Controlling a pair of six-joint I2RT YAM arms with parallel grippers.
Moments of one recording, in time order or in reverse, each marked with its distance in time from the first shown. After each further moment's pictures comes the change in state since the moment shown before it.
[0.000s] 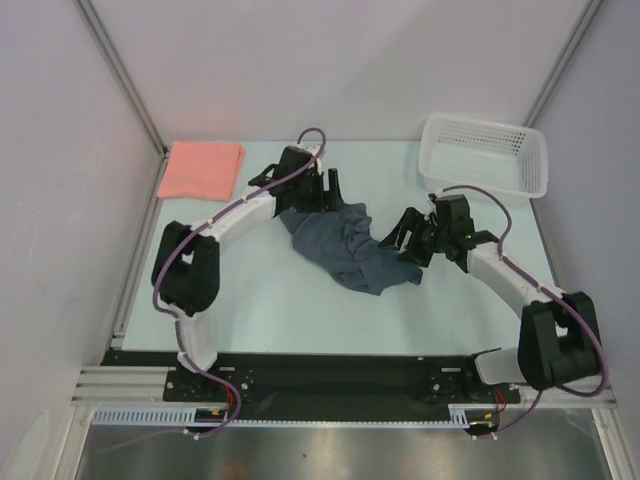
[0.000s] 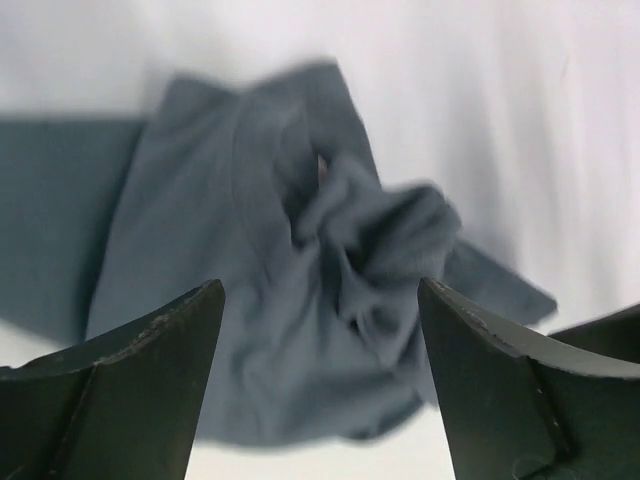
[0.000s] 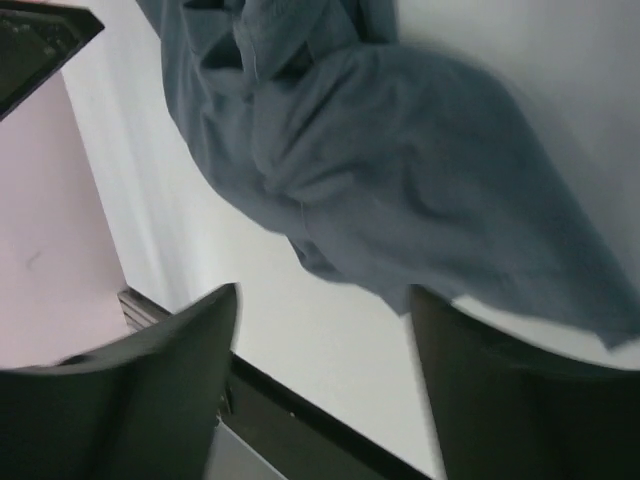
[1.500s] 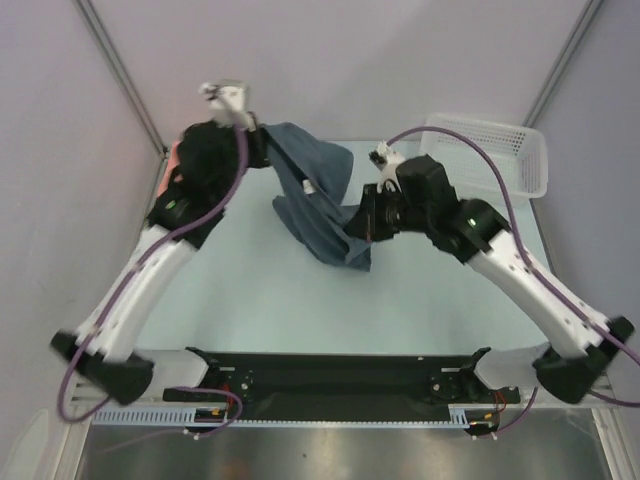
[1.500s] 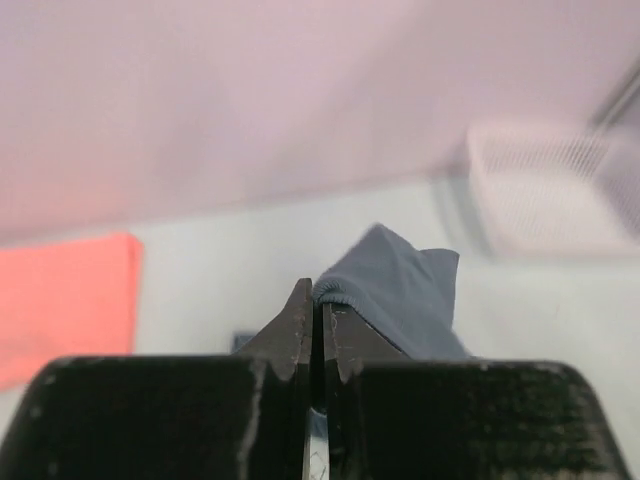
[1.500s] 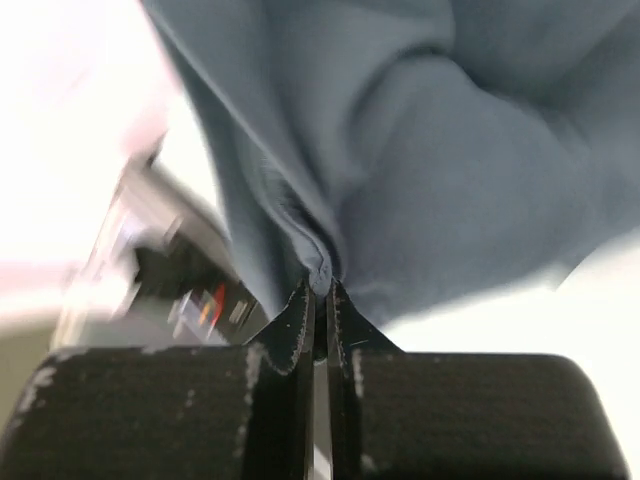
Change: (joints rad) left arm -0.014 -0.460 0.085 0.059 -0.417 0.356; right arm 0.388 0.057 0.673 -0.407 0.189 -0.201
